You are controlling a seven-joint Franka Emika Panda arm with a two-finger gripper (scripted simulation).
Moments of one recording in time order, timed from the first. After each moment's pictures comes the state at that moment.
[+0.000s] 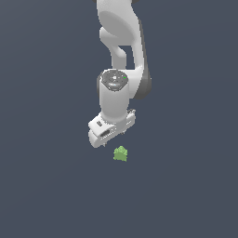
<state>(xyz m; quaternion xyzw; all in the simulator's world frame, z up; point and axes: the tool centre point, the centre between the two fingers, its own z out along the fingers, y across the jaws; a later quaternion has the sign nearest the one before) 0.041 -0.022 0.145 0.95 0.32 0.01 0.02</state>
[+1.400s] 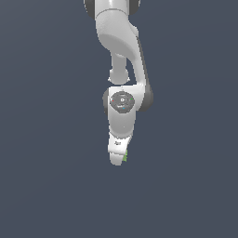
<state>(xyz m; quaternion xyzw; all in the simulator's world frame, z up) 0.056 0.008 0.090 0.78 0.63 0.00 0.00</state>
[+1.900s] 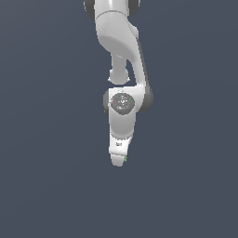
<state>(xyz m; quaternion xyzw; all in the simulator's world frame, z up) 0.057 0.010 0.086 0.76 0.64 0.00 0.00</state>
